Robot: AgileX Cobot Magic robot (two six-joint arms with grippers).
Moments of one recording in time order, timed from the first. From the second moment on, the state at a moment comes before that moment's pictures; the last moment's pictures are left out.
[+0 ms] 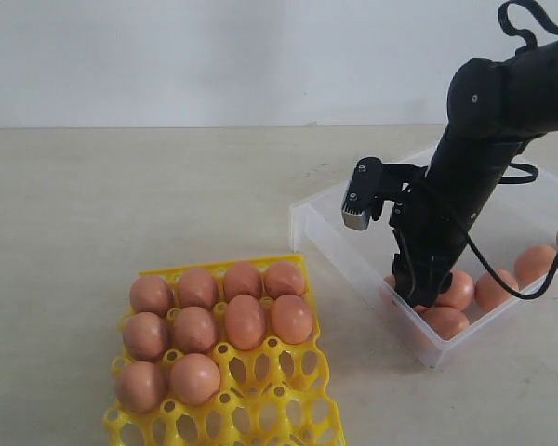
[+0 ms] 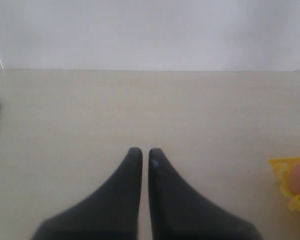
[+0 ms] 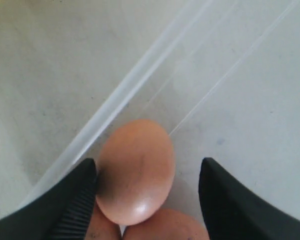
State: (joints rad) left arm 0.11 0.00 0.00 -0.19 0.29 0.22; right arm 0.21 1.90 -1.19 0.19 0.84 -1.04
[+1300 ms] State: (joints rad) left arm 0.11 0.00 0.00 -0.19 0.29 0.22; right arm 0.21 1.92 -1.19 0.23 0.59 -0.44
